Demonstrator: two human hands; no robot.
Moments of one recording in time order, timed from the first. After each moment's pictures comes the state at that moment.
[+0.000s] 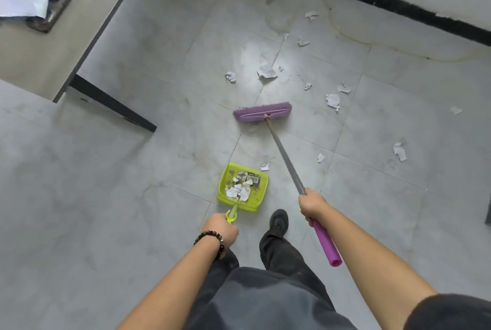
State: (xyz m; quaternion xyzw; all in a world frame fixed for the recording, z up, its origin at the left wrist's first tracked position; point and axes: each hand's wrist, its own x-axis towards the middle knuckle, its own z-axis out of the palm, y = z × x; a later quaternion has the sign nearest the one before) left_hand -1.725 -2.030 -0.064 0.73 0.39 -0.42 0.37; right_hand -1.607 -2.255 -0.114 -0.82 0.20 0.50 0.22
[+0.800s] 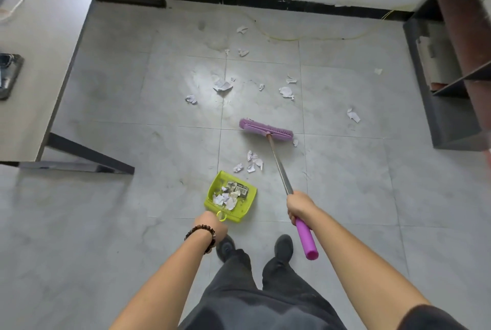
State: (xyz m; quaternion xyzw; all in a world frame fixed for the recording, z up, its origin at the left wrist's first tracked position) left_hand -1.754 -1.926 -0.058 0.80 0.20 -0.50 0.24; right_hand -1.733 -2.174 -0.070 -0.75 0.39 0.39 0.36
